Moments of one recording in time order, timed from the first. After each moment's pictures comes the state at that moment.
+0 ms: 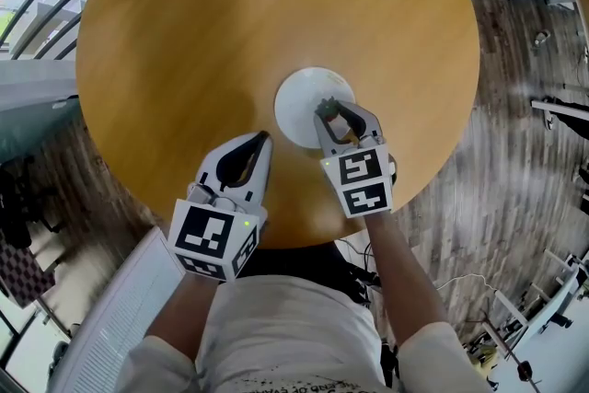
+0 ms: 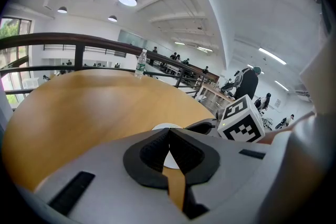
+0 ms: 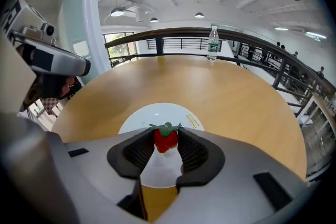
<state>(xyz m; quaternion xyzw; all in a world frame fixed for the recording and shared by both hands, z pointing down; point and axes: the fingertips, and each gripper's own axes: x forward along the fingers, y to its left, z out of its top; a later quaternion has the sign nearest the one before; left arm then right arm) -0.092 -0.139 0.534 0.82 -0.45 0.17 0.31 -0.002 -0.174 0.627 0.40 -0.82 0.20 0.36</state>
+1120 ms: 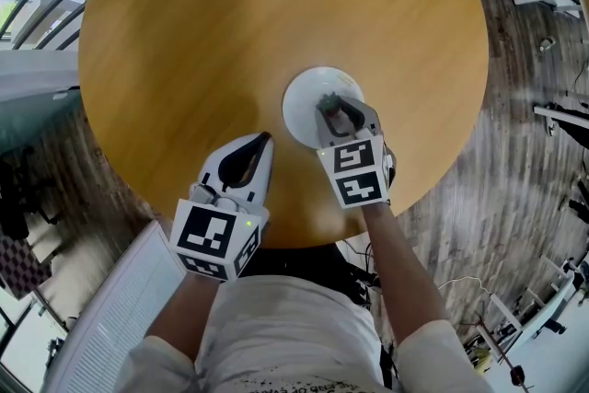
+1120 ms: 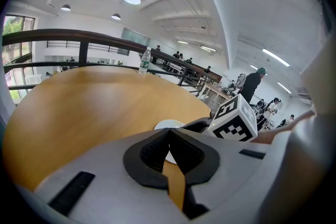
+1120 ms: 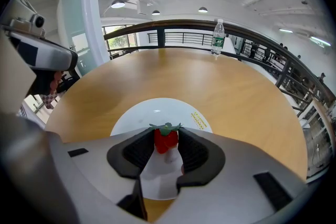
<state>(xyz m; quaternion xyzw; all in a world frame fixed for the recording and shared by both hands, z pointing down) -0.104 -0.135 0.547 0.81 -0.45 0.17 0.32 -0.014 -0.180 0.652 0.39 -0.81 0.19 0.40</state>
